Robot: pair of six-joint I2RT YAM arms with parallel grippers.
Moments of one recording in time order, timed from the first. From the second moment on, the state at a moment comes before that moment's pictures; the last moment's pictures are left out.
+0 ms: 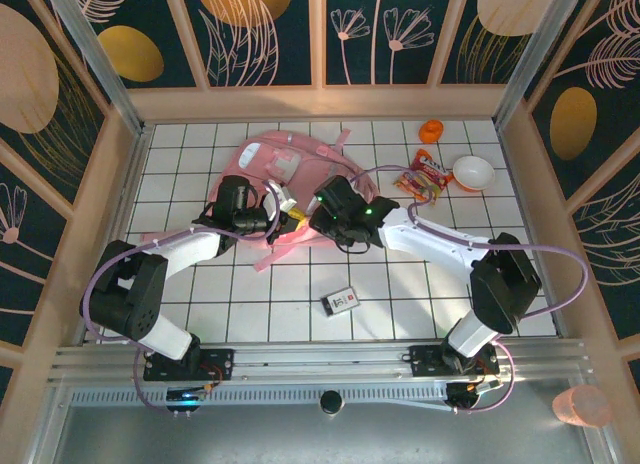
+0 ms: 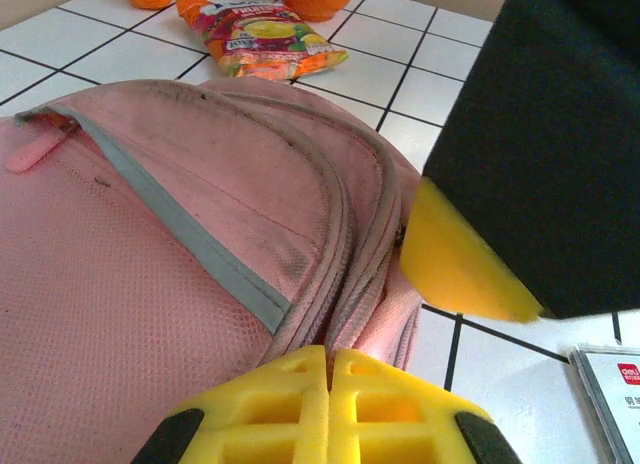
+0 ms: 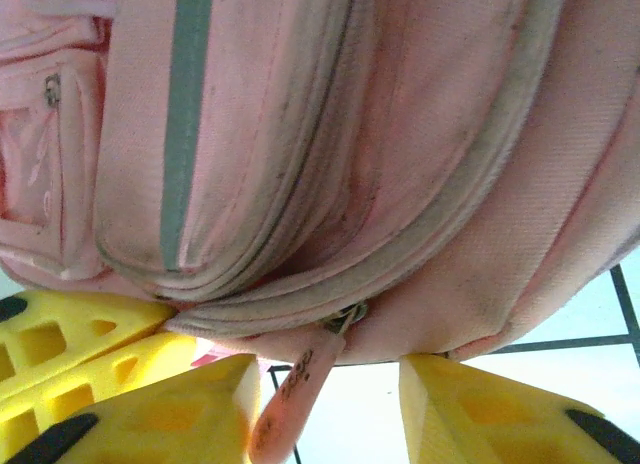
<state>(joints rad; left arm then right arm) -0.39 1.55 0.75 0.23 0.78 0.29 0.86 1.60 1.20 -0.54 0.08 1.18</state>
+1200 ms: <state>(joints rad) -0.29 1.45 0.80 -0.14 0.65 0.70 0.69 1.49 1.04 -0.40 -0.26 0.70</state>
